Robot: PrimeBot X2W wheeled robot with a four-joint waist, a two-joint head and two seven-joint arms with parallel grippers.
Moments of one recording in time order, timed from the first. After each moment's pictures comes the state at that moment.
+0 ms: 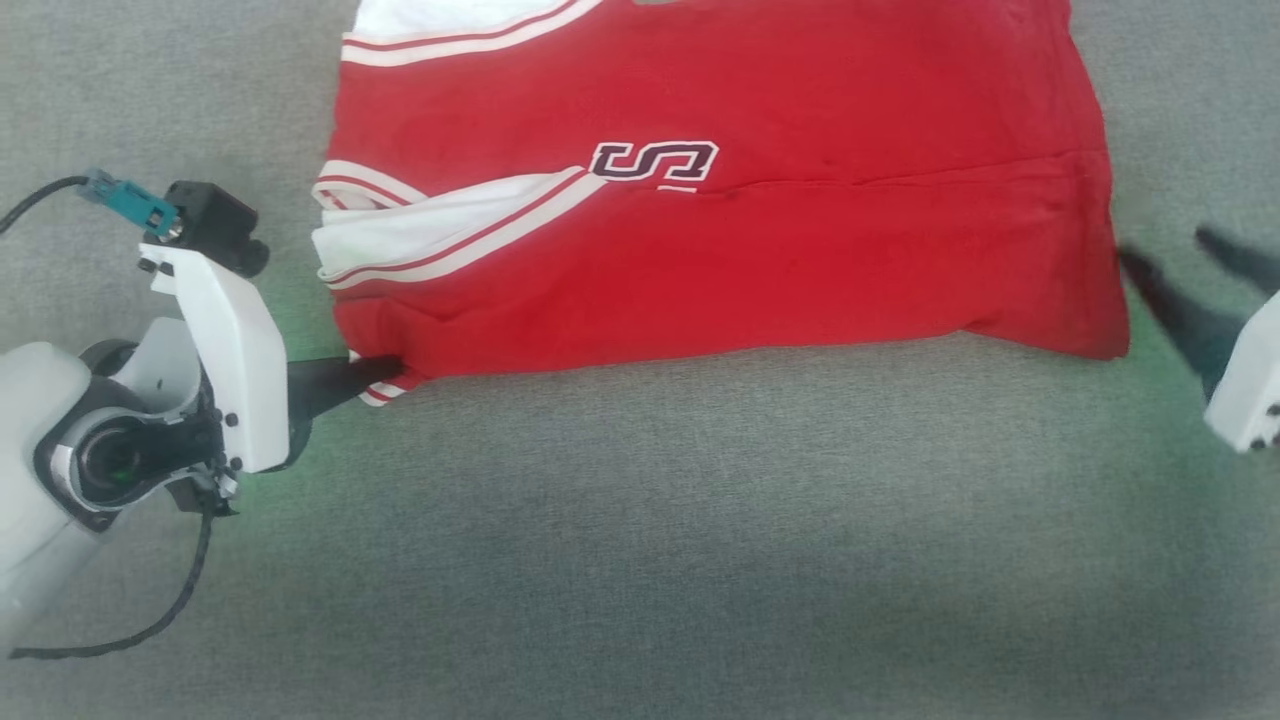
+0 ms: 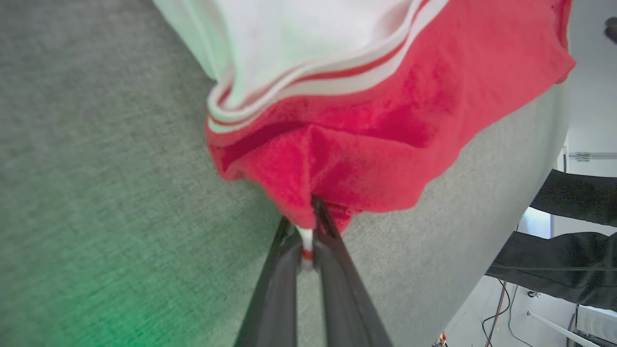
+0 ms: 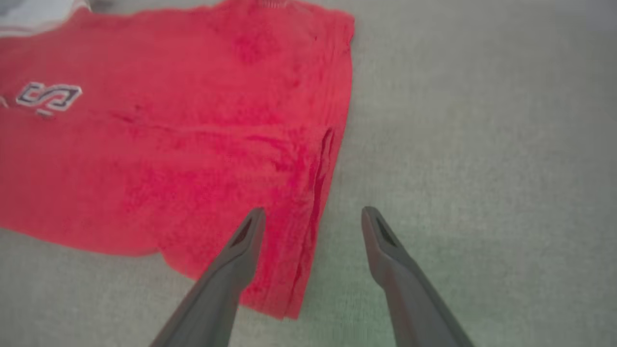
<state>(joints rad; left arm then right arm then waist) -0.91 0.87 -0.99 0.23 -1.55 -0.06 0.55 -0.44 -0.54 0.04 0.03 0.68 0.13 0.55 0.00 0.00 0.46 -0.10</state>
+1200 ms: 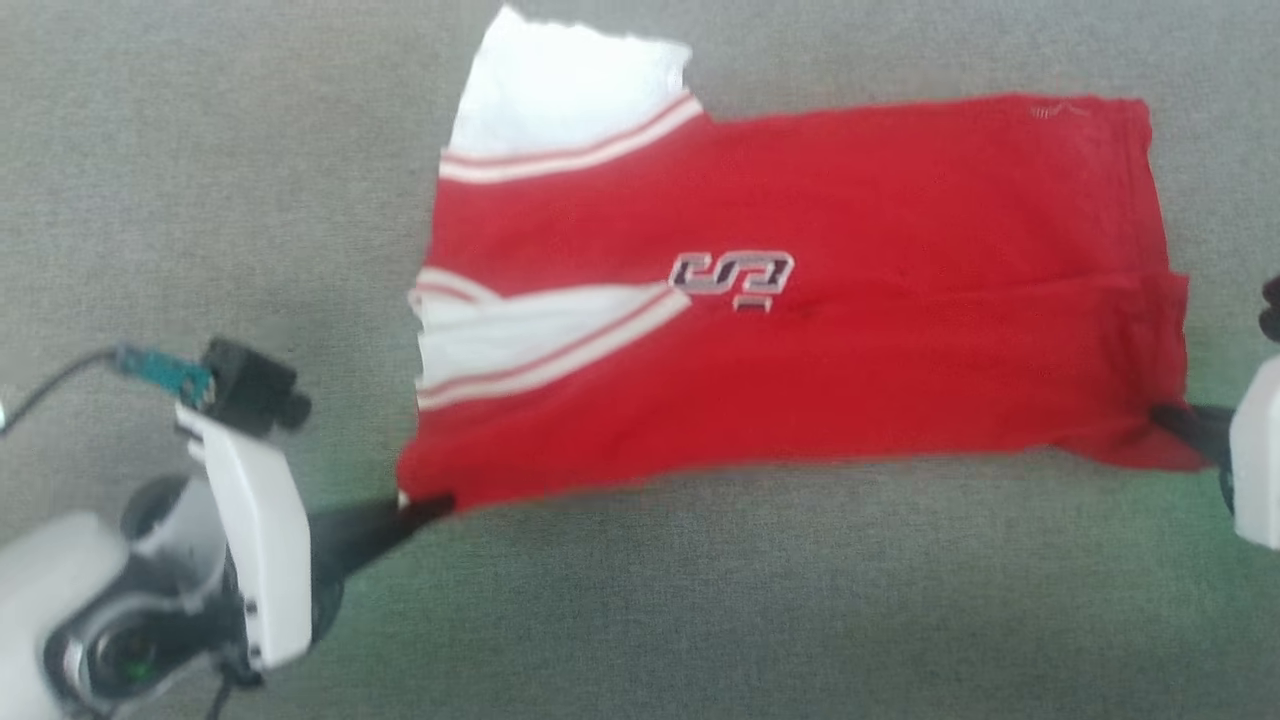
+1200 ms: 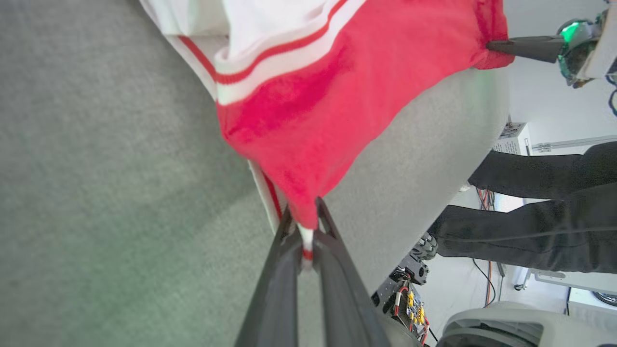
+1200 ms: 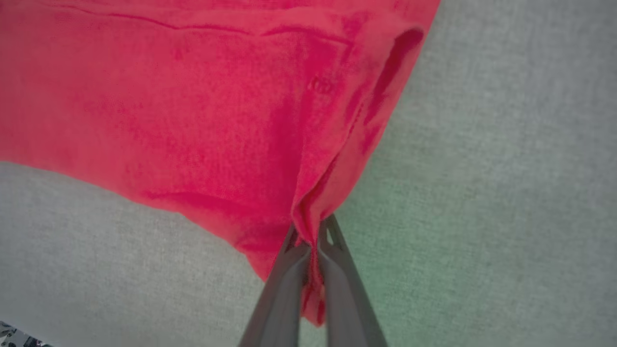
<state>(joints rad) -0.69 1.01 -0.99 -0.10 -1.54 -0.08 0.35 -0.35 -0.68 0.13 0.04 0.78 0.13 0.87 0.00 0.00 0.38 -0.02</state>
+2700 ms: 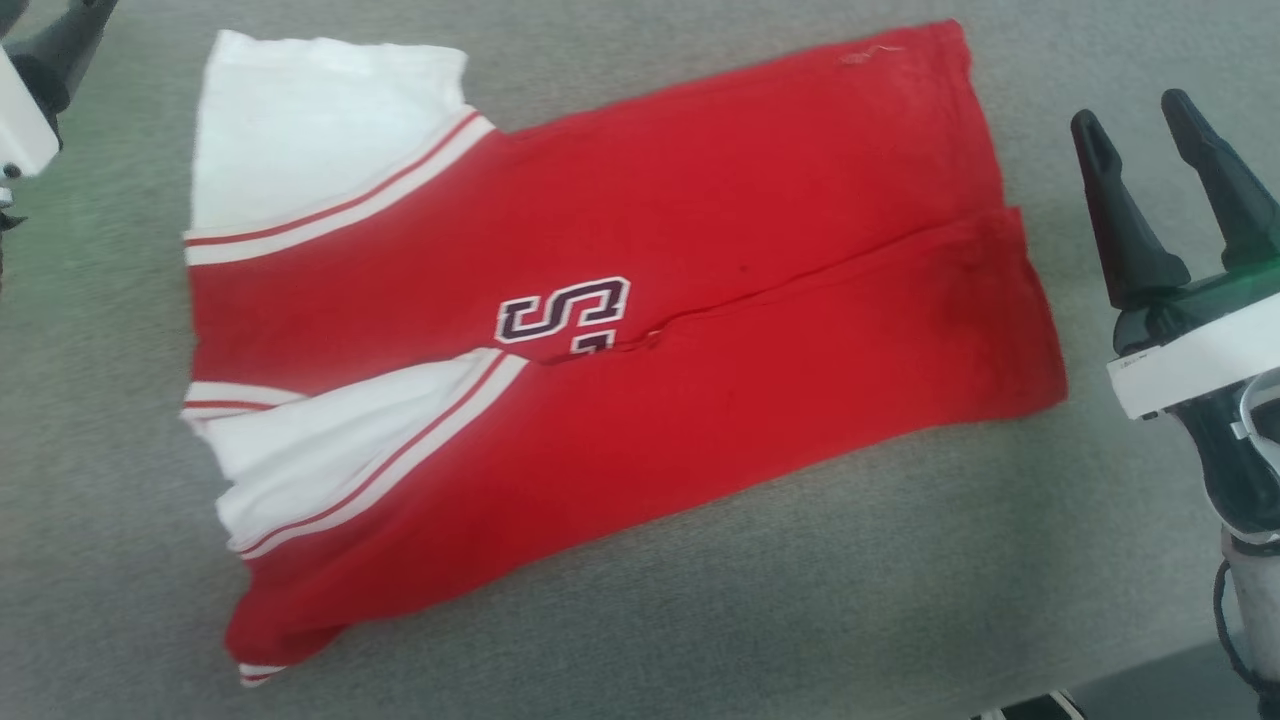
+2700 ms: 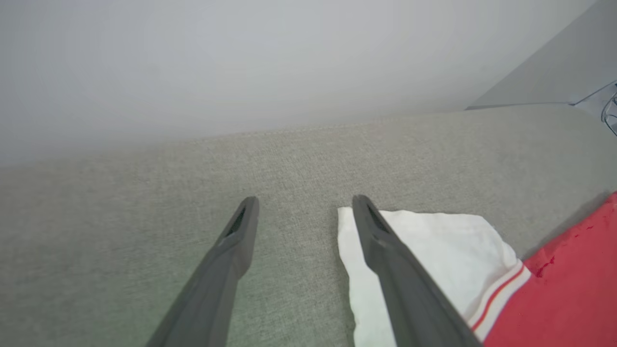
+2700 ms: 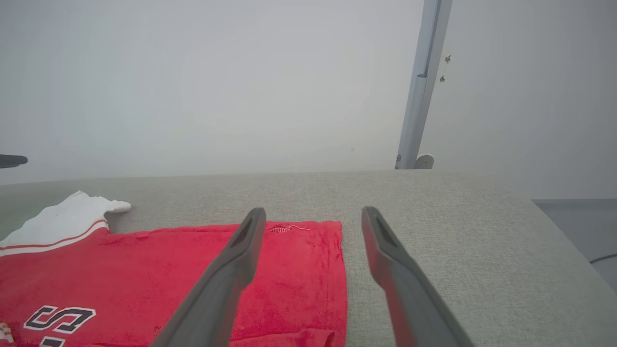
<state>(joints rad) -1.20 0.84 -0.86 0.59 -1.30 -0.01 0.23 -0.44 -0.35 0.07 -0.05 0.56 0.13 0.06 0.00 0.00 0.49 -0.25</state>
